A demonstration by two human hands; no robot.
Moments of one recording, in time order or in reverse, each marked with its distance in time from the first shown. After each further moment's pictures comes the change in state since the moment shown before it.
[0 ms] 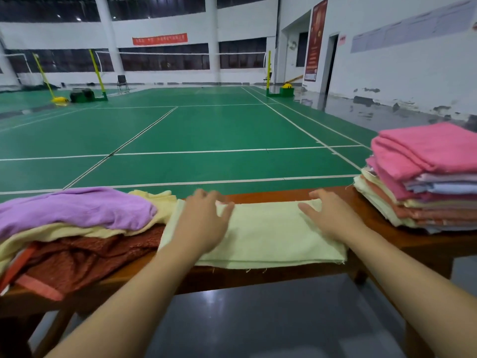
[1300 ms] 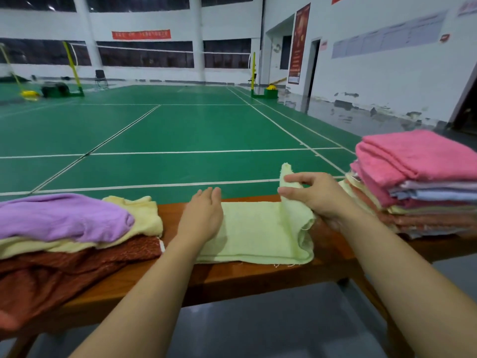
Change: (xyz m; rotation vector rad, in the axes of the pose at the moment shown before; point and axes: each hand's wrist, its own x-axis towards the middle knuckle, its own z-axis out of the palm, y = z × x) left_hand 0.051 0.016 0.039 -0.227 -0.093 -0.147; right_hand -0.001 -0.041 -0.052 0.851 -0.078 0.056
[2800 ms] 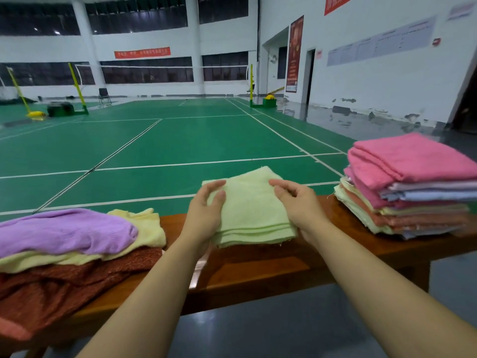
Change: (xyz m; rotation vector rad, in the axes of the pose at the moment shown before) left_hand -0.019 0.023 -0.015 -0.888 0.018 -0.075; right_hand 0.007 0.021 0.035 0.220 0.077 -0.102
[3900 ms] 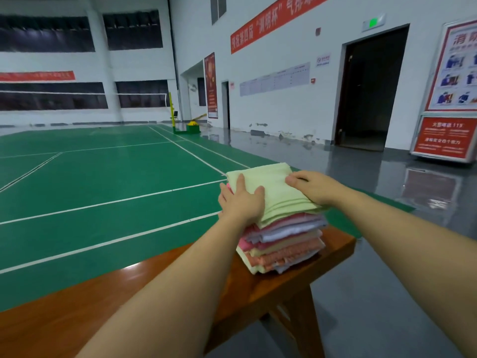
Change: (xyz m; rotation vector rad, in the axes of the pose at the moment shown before) left_hand 0.036 0.059 0.347 0.730 -0.411 0.081; right_hand 0.070 -0.065 -0.338 -0.994 0.092 0.052
